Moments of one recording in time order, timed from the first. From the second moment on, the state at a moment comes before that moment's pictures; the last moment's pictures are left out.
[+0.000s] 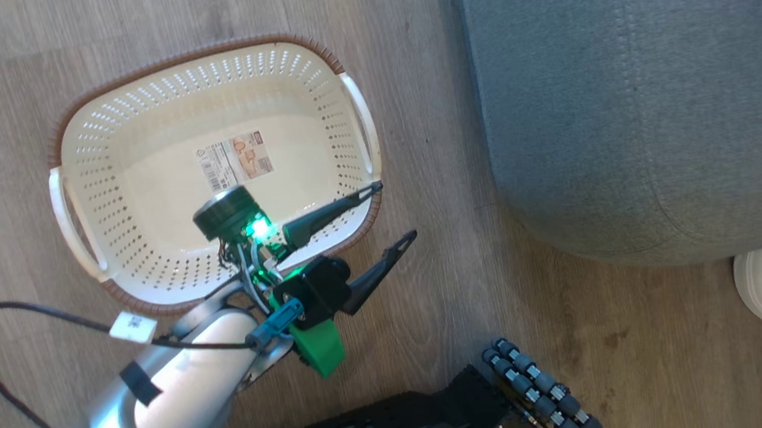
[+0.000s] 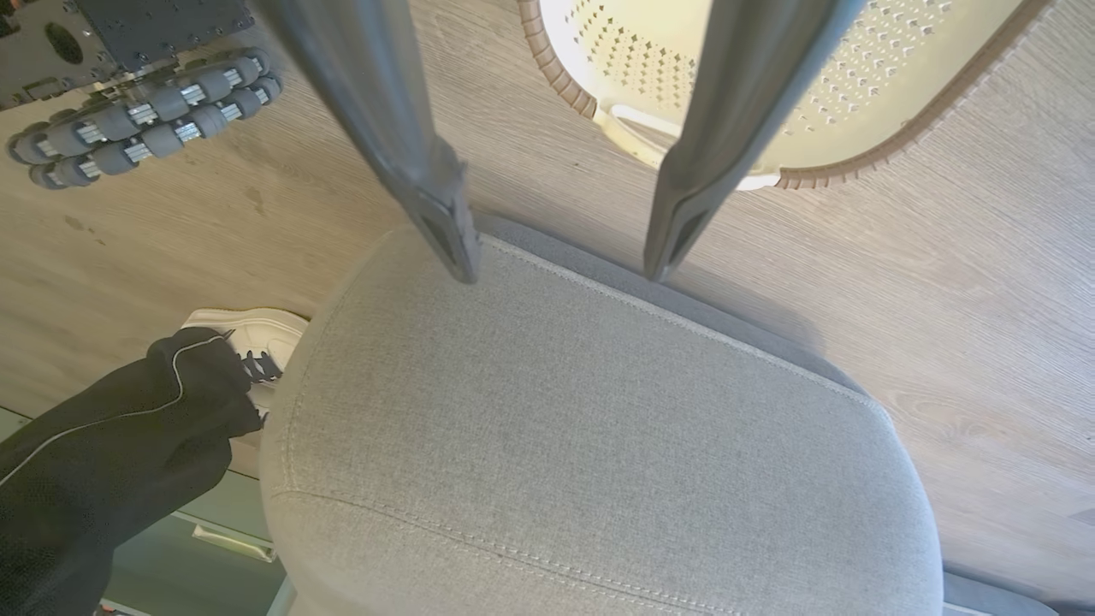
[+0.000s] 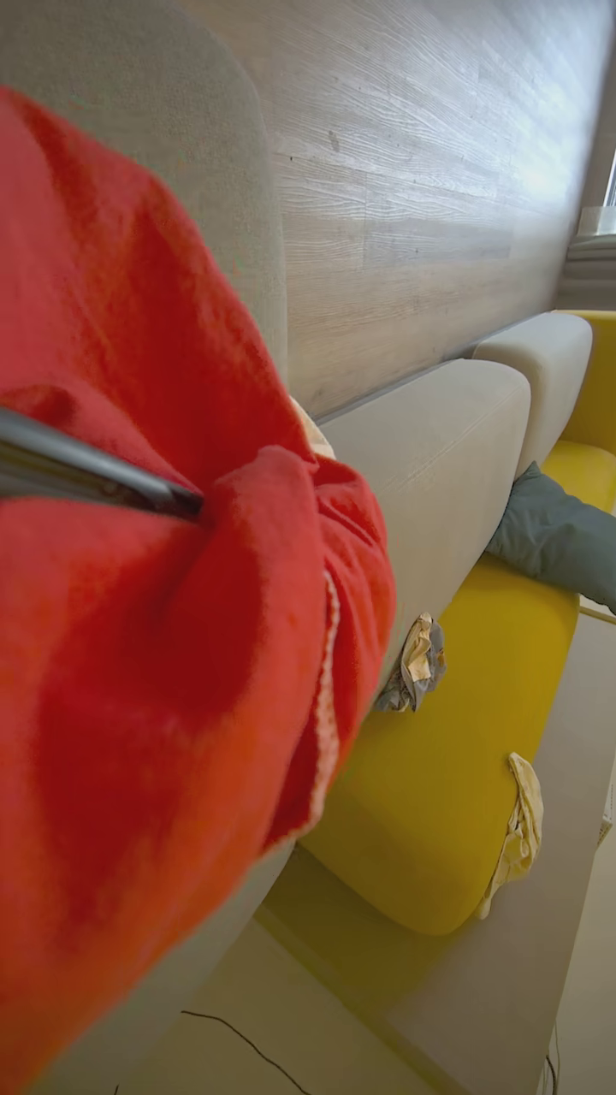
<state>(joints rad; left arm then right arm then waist) -0.45 0.26 -0.70 0.15 0.00 -0.11 -0.26 -1.22 -0.39 -0.31 0.92 0.04 0.13 -0.26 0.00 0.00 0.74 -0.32</state>
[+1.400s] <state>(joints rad) -0.45 0.17 -0.70 0.16 -0.04 -0.08 -0.26 -1.22 -0.34 0.14 1.27 0.13 0.13 -0.20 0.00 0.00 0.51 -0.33</state>
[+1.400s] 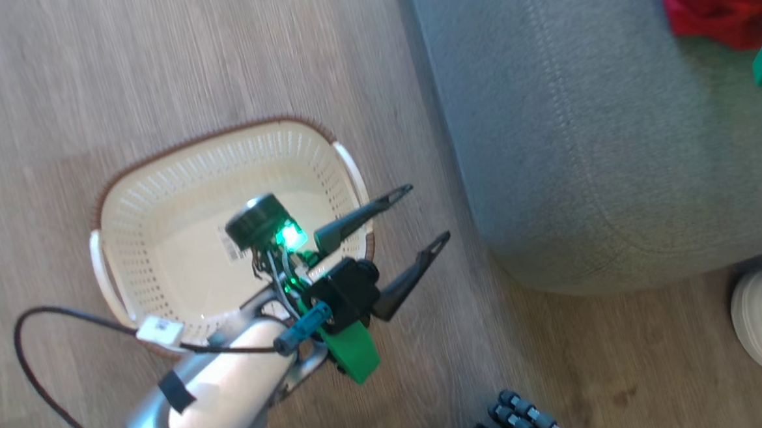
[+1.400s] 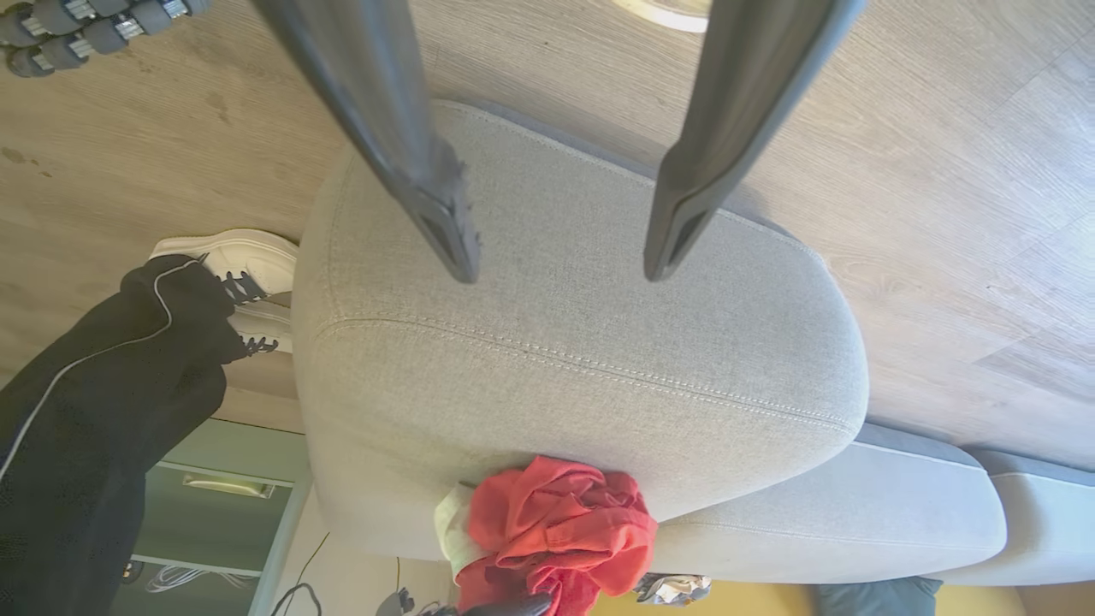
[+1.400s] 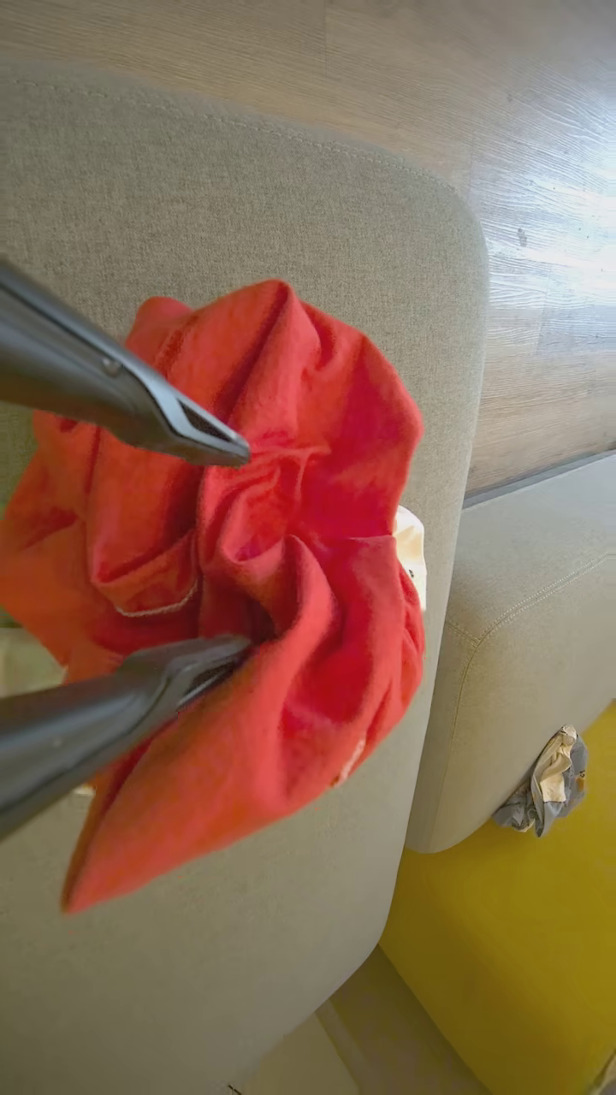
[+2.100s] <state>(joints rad) -0.28 0.09 -0.54 0.16 -0.08 -0.02 -0.26 -0.79 -0.44 0.30 0.48 0.40 0.13 -0.26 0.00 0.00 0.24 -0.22</state>
